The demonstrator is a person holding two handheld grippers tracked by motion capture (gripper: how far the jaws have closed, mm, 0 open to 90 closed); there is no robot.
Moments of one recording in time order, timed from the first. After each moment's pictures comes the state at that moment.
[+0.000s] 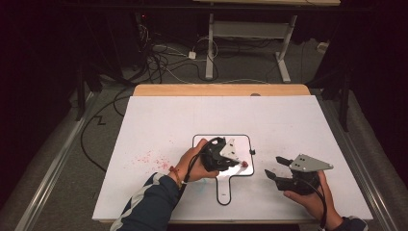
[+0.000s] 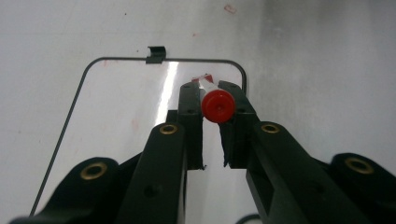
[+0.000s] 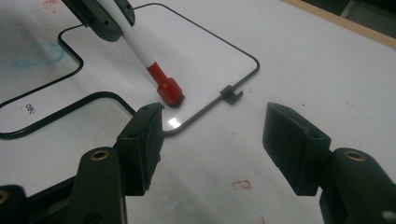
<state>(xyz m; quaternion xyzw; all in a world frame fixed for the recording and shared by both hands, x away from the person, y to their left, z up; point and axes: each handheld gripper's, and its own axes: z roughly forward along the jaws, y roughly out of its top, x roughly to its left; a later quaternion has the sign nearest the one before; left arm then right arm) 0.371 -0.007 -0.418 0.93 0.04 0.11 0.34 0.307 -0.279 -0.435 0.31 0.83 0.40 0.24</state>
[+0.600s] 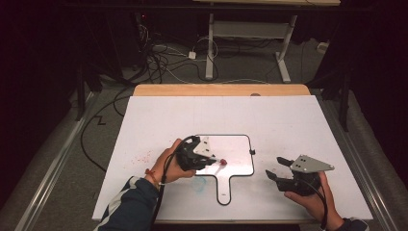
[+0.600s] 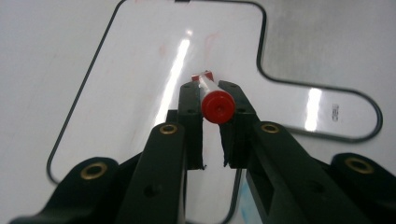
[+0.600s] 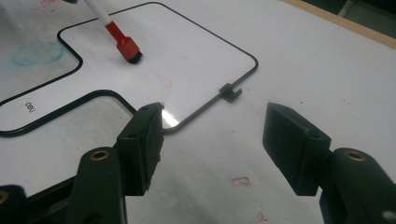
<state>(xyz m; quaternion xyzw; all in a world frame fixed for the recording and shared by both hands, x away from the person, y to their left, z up) 0.366 0.077 -0.417 0.94 0.10 0.11 0.32 0.305 -0.279 -0.435 0.31 0.83 0.40 0.24</state>
